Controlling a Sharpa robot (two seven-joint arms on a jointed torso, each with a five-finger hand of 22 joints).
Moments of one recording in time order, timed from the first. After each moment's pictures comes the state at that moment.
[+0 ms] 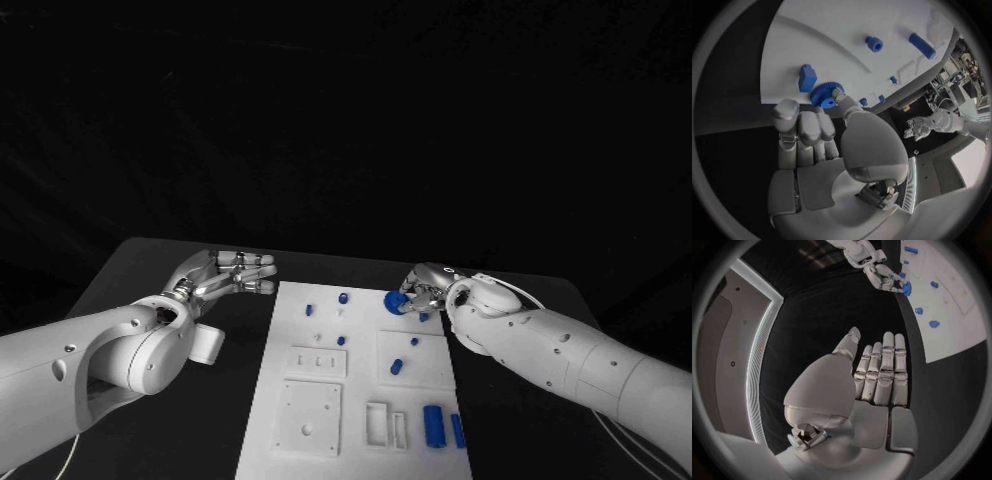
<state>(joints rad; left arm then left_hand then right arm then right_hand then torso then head) 1.41 -0.83 -0.18 1.45 -0.12 -0.33 0.36 1.40 0.03 -0.03 -0.10 0.17 1.00 0.15 0.06 0.07 1.07 0.14 0.05 0.06 1.25 0.09 0.08 0.08 0.07 0.94 0.07 0.44 0.09 1.07 -0.60 0.30 0.98 -1.69 -0.21 -0.12 1.26 -0.11 0.19 -0.15 0.21 1.05 0.10 0.06 0.06 1.32 0.00 1.15 1.29 1.45 -0.07 1.10 1.16 0.11 1.47 -0.09 0.81 1.31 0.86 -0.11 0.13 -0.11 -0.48</state>
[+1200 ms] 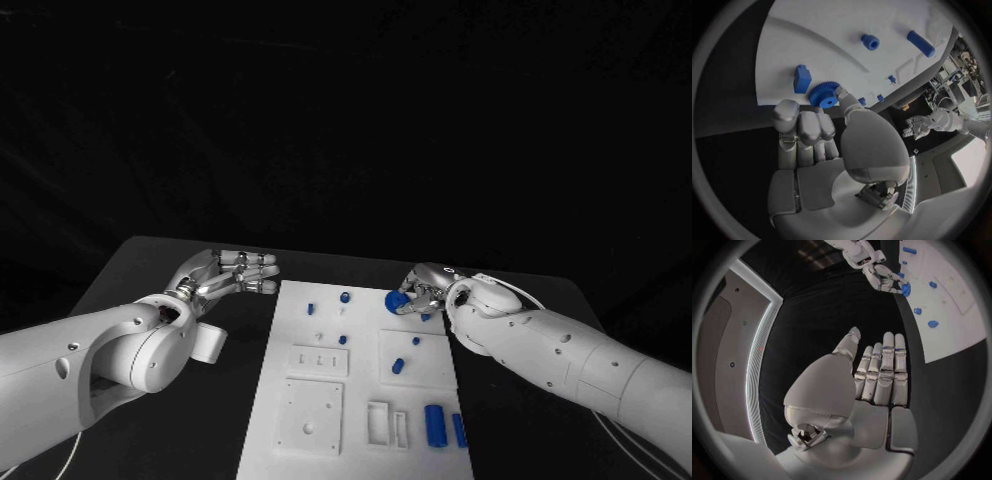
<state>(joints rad) 1.41 -0.83 -0.18 1.45 -0.13 -0.33 0.35 1.41 0.02 -0.03 -0.10 0.17 0.98 0.16 0.06 0.07 1.05 0.15 0.05 0.06 1.25 0.09 0.08 0.08 0.07 0.94 0.07 0.44 0.09 1.07 -0.59 0.30 0.99 -1.68 -0.21 -0.12 1.27 -0.12 0.14 -0.05 0.23 1.05 0.10 0.06 0.06 1.31 0.01 1.14 1.29 1.45 -0.06 1.10 1.16 0.11 1.47 -0.09 0.83 1.31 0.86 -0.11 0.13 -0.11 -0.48</state>
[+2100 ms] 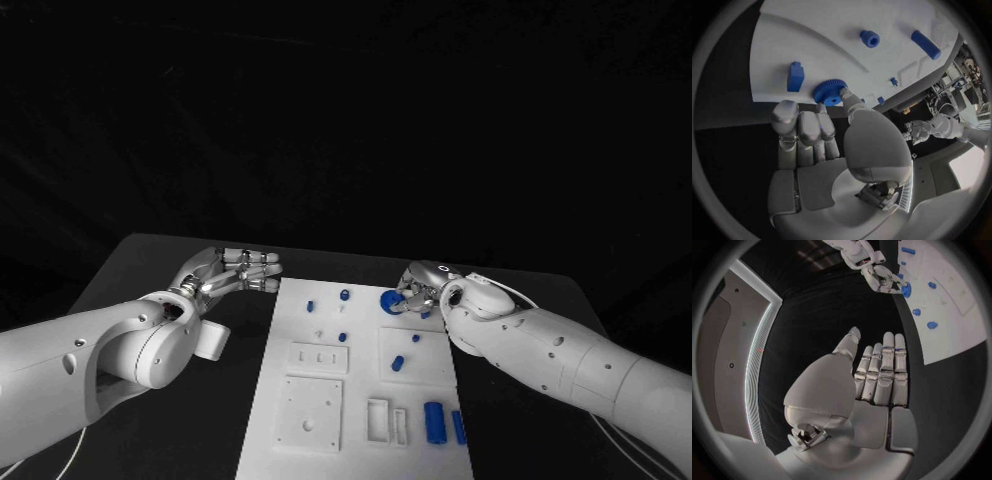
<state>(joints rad) 1.41 -0.81 -0.18 1.44 -0.13 -0.33 0.34 1.41 0.02 -0.03 -0.10 0.17 0.98 0.15 0.06 0.07 1.04 0.15 0.05 0.06 1.25 0.09 0.08 0.08 0.07 0.94 0.07 0.44 0.09 1.05 -0.58 0.30 1.02 -1.76 -0.24 -0.18 1.25 -0.15 0.17 0.01 0.18 1.14 0.08 0.06 0.07 1.33 -0.01 1.15 1.30 1.46 -0.07 1.10 1.17 0.10 1.46 -0.09 0.85 1.31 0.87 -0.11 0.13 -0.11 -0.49</state>
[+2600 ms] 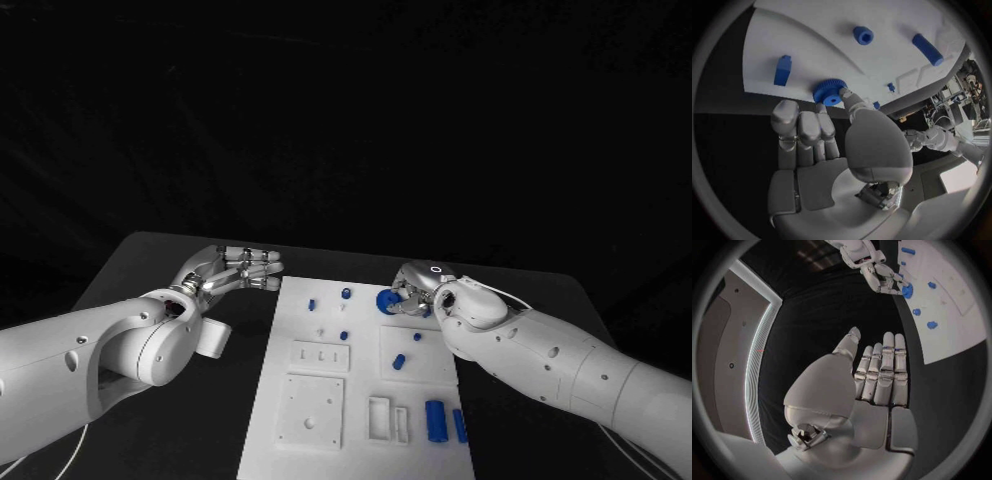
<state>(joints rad) 1.41 -0.81 -0.18 1.44 -0.13 -0.33 0.34 1.41 0.02 -0.03 -0.10 0.17 0.98 0.15 0.06 0.07 1.04 0.15 0.05 0.06 1.25 0.09 0.08 0.08 0.07 0.94 0.07 0.44 0.09 1.04 -0.58 0.30 1.07 -1.89 -0.27 -0.22 1.25 -0.15 0.22 0.00 0.27 1.14 0.08 0.06 0.07 1.33 -0.01 1.15 1.30 1.46 -0.07 1.10 1.17 0.10 1.46 -0.09 0.86 1.31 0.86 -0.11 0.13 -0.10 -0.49</state>
